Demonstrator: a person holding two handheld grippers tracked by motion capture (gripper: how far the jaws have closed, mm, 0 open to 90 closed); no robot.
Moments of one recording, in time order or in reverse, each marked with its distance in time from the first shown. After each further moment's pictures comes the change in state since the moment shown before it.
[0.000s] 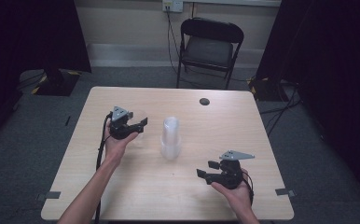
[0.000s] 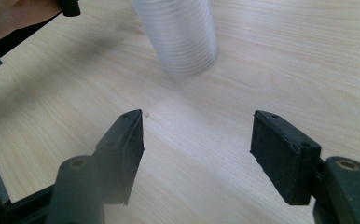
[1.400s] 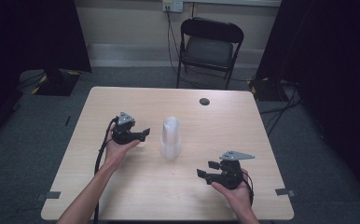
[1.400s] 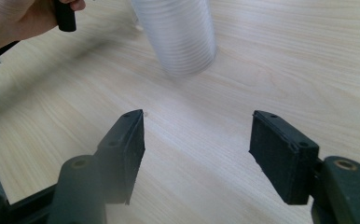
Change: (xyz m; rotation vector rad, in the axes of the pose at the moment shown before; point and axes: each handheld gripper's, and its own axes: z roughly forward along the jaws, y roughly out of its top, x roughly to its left) left arm -0.003 -0.019 0.004 0.160 -0.054 0.067; right arm 0.000 -0.001 0.000 0.000 -0.006 -0.001
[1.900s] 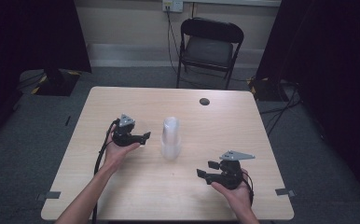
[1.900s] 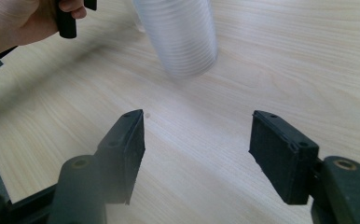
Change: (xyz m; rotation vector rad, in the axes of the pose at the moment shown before) left arm -0.003 -0.006 0.001 0.049 -0.012 0.024; right arm 0.001 0.000 -0.001 -0.006 0.006 0.002
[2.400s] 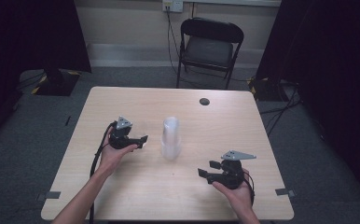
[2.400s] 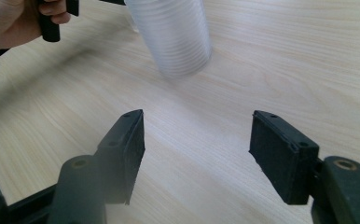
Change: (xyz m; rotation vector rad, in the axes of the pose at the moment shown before) left arm 0.004 -0.006 -0.014 0.038 -0.013 -0.010; right arm -0.003 -0.001 -0.002 0.000 -0.016 0.004
